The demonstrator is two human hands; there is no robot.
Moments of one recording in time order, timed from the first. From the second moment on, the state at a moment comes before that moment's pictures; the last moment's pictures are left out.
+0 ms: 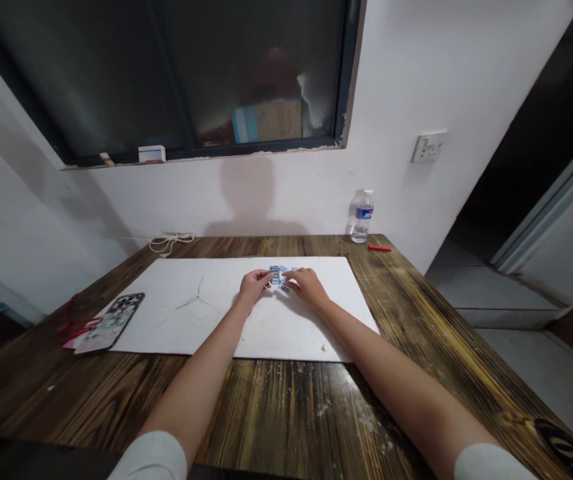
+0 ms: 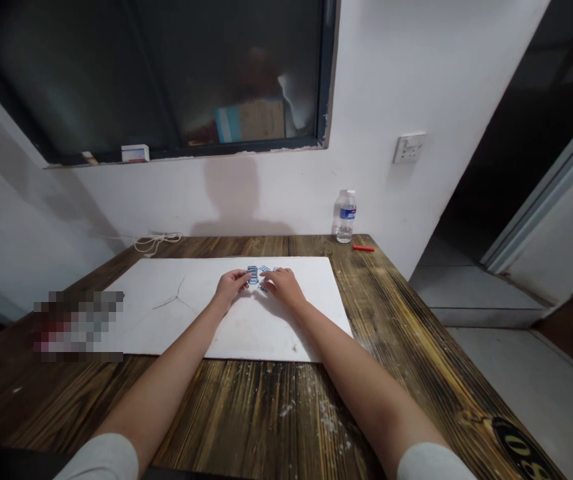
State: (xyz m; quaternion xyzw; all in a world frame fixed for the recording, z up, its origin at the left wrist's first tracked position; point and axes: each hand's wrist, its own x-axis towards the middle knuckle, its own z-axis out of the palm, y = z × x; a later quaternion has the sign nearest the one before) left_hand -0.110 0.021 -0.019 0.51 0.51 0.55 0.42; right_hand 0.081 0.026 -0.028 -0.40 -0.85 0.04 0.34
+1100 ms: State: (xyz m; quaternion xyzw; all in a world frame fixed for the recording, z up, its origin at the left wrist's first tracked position) left_hand -0.115 0.027 -0.023 0.48 0.52 0.59 0.38; right_hand 0.073 0.028 -0.032 -0.56 -0.78 0.13 0.24
